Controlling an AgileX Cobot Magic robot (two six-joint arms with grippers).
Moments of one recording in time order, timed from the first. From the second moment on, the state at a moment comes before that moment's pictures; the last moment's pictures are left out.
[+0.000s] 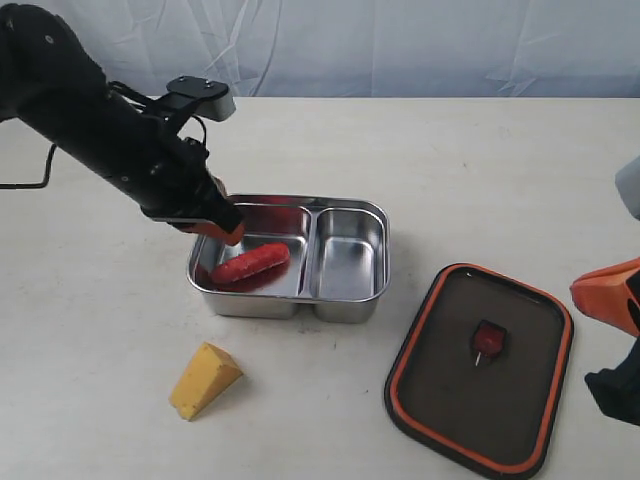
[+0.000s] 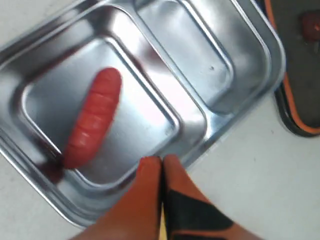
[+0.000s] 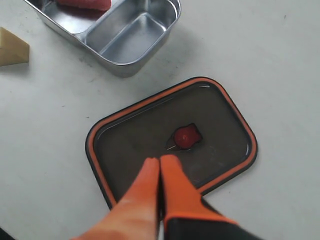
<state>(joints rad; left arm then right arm) -0.38 1.70 -1.13 -0.63 0.85 0.71 0.91 0.73 -0.67 -0.21 0.92 0.16</state>
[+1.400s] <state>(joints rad) -0.59 1.53 -0.71 -0.42 0.57 0.39 0.91 0.73 -0.67 -0.20 0.93 0.18</state>
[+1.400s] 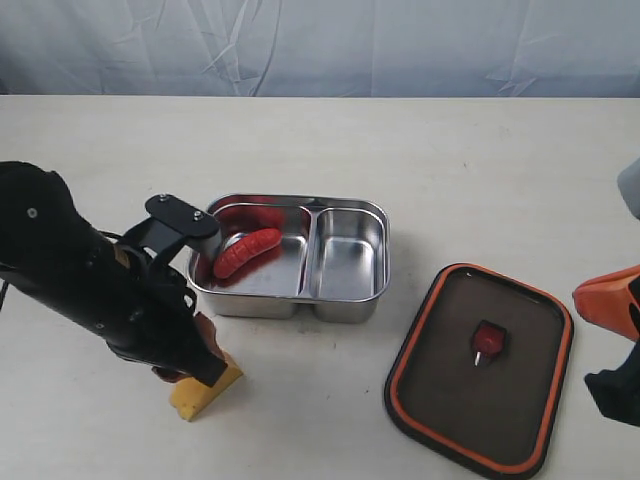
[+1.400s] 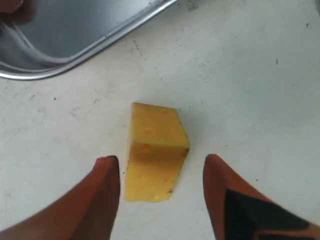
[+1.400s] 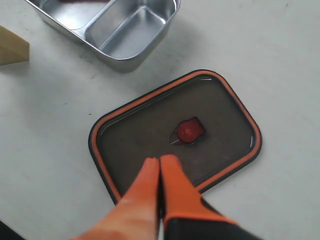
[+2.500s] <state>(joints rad) -0.59 1.65 -0.73 -0.57 0.59 0.58 0.91 0.73 -0.67 -0.20 0.94 0.20</state>
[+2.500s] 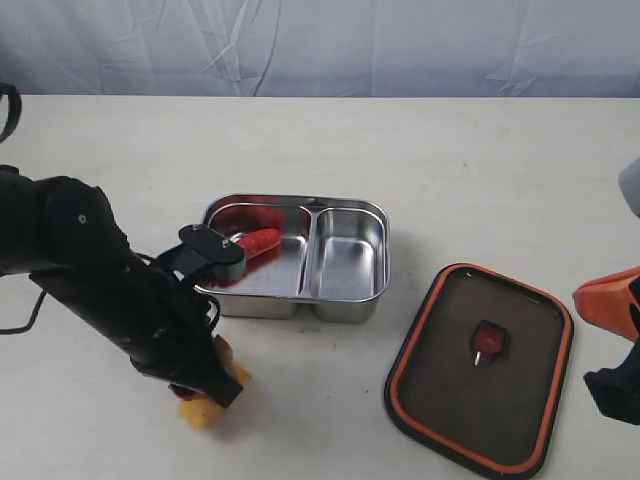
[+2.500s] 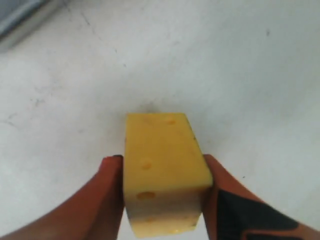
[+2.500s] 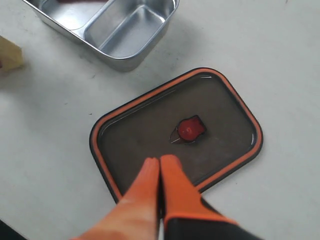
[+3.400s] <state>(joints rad) -0.67 1.85 -1.23 -0.56 0.37 0.59 0.91 0.73 -0.67 -0.23 0.94 0.20</state>
